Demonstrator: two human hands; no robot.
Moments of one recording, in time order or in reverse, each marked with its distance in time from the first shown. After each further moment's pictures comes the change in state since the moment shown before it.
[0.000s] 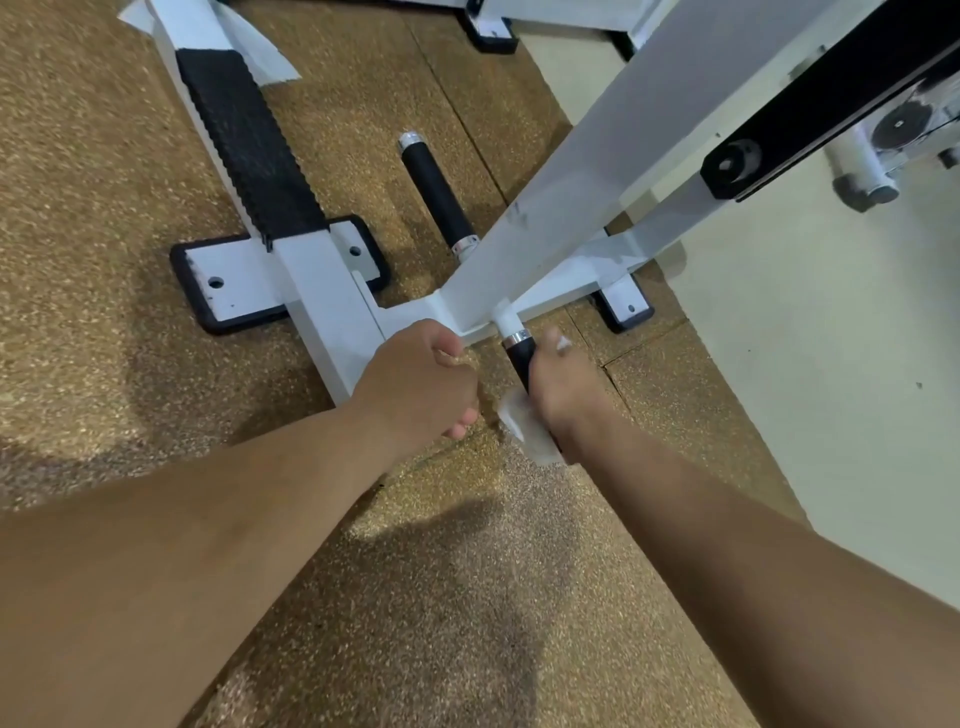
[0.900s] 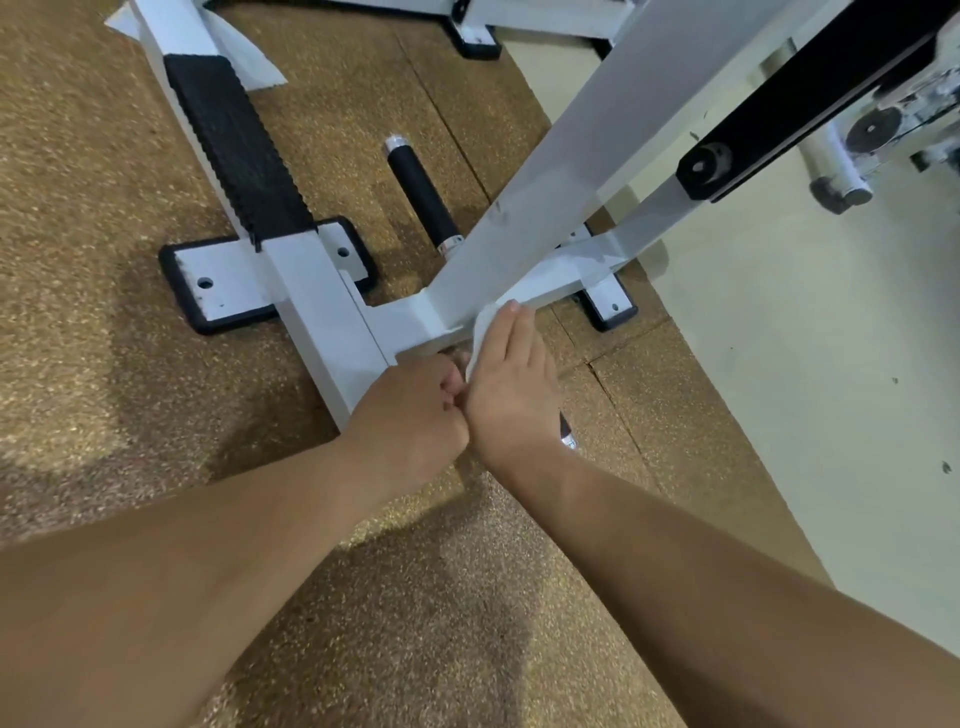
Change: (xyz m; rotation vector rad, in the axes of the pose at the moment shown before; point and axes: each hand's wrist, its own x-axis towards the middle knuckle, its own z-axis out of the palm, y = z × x) left_hand -0.017 -0.015 0.012 0.431 0.026 0.210; right_hand -0.017 0.002 0.043 -0.695 0.078 -0.314
